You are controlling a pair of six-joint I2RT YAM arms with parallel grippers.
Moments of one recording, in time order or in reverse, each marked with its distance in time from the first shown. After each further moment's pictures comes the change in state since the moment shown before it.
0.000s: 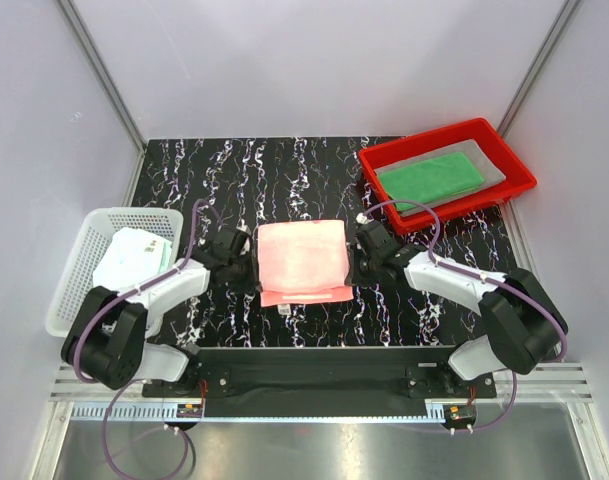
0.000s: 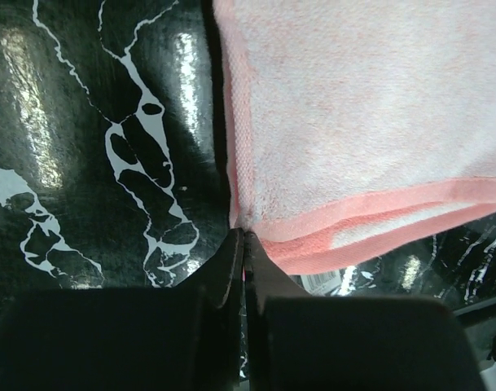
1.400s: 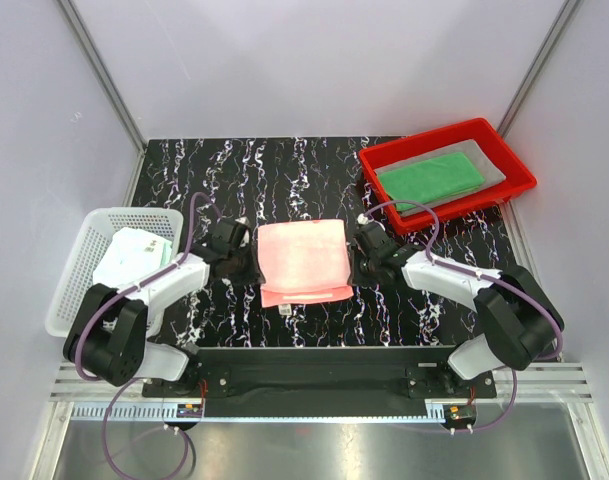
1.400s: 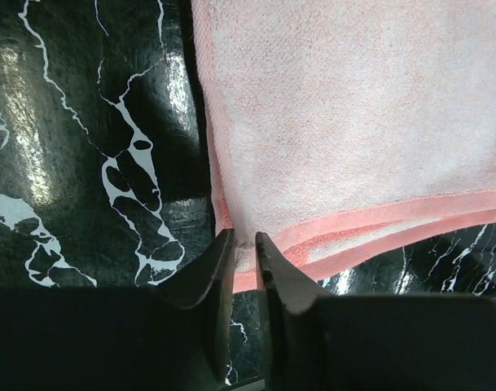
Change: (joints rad) left arm 0.019 0.000 0.061 -0.003 0.003 -0.002; right arm 0.000 0.026 0.000 -0.003 0.053 0.001
